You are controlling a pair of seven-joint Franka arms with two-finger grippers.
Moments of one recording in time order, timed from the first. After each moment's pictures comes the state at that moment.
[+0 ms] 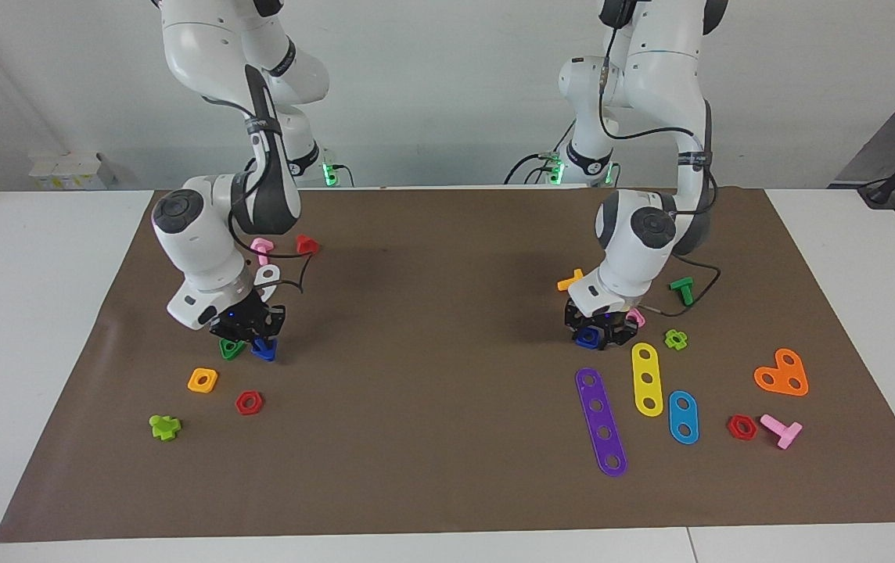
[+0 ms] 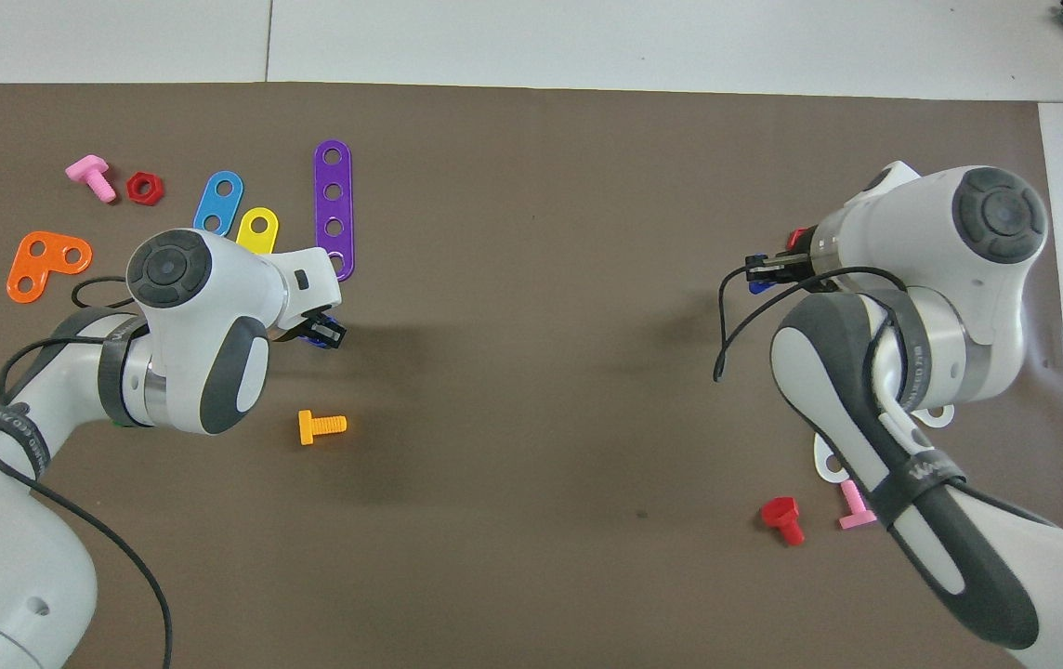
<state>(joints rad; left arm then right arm) -0.24 0.31 -0.03 -2.05 -0.04 2.41 0.29 0.20 0.24 -0.01 -1.87 0.04 2.27 0.13</state>
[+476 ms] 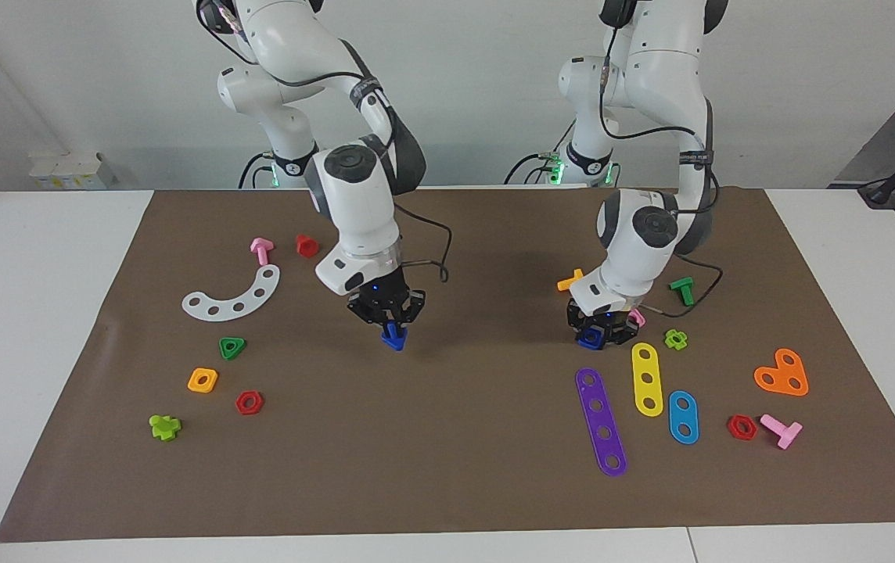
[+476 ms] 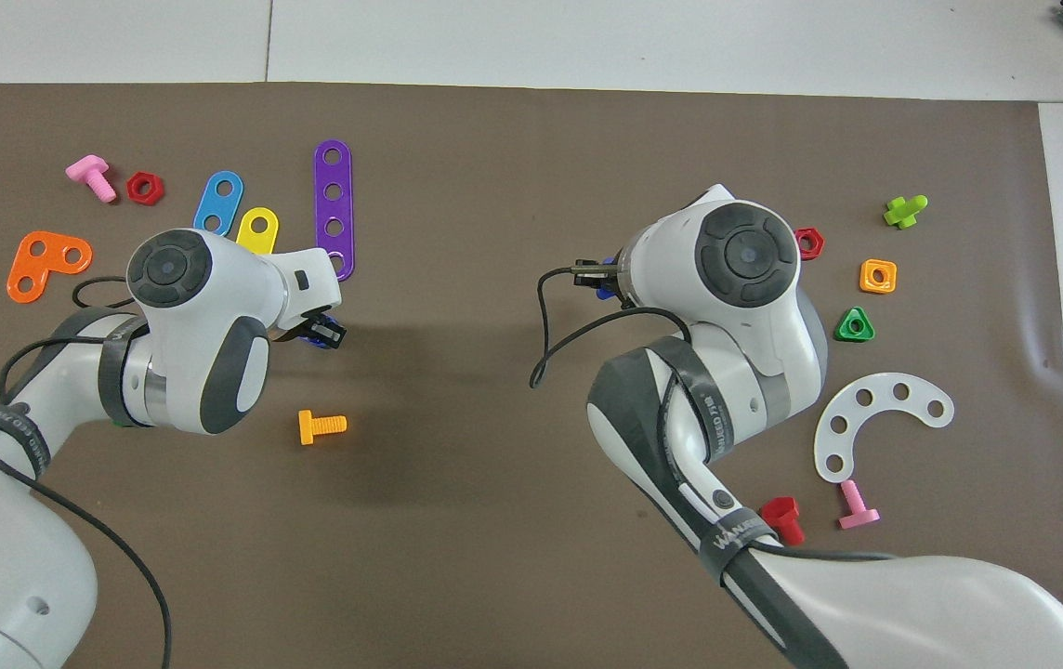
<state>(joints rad) -0.24 0.31 -0.03 -2.05 -0.04 2.40 0.27 0.46 0.34 -0.01 -1.76 0.01 2.30 0.53</state>
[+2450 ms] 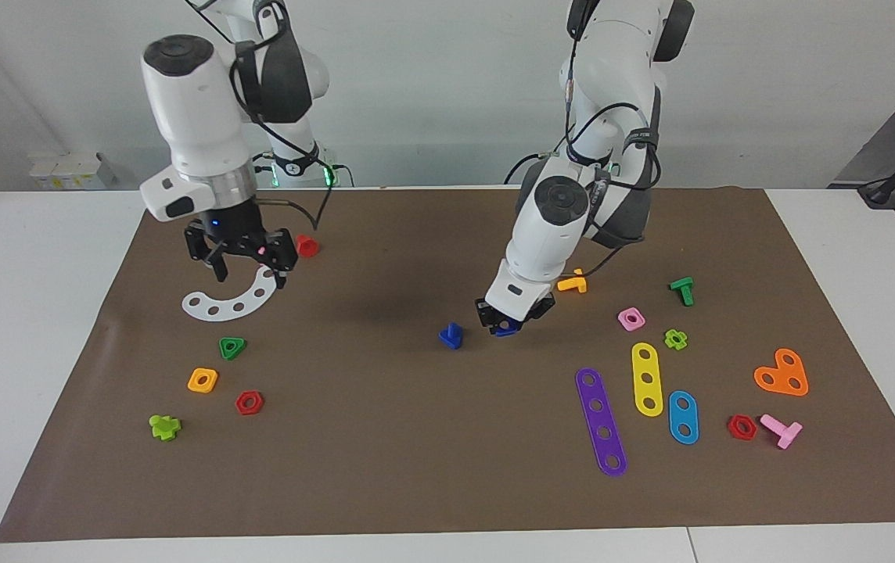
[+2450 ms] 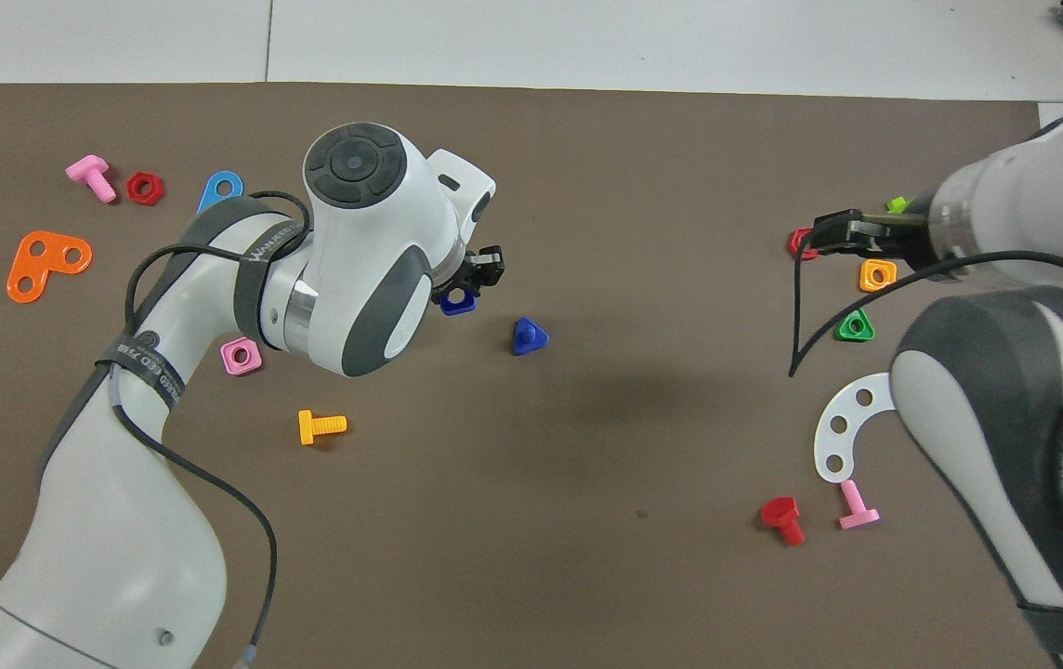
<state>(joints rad) -0.50 0.47 -0.04 -1.50 -0.09 2.00 -0.62 0.13 0.02 -0.03 -1.72 -0.05 1.89 0.27</state>
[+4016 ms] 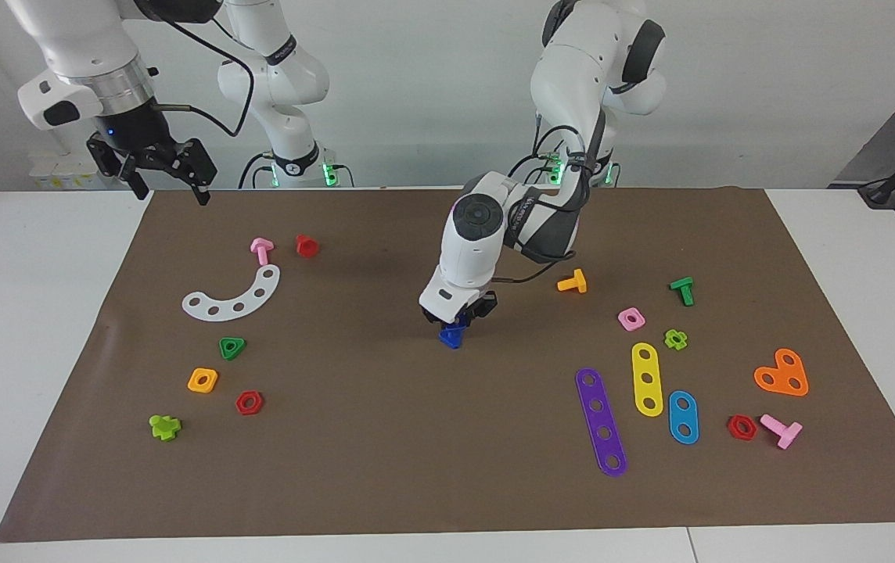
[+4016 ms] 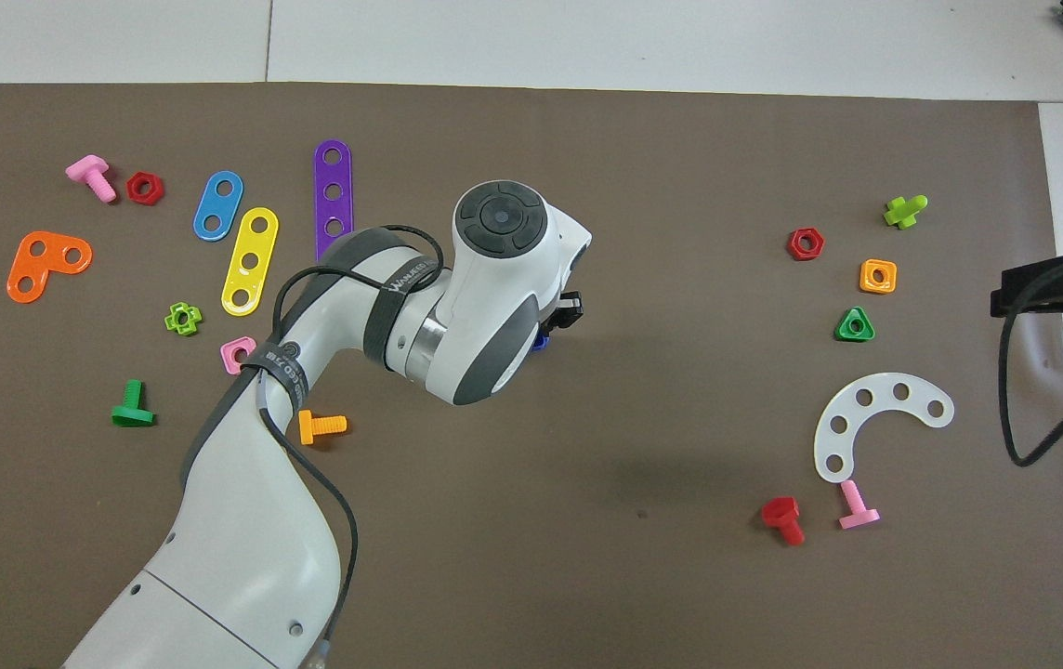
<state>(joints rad) -0.62 0.58 -0.04 -1.44 -0.09 1.99 -0.68 0.00 -0.05 -0.02 -1.57 -0.02 1.54 0.12</state>
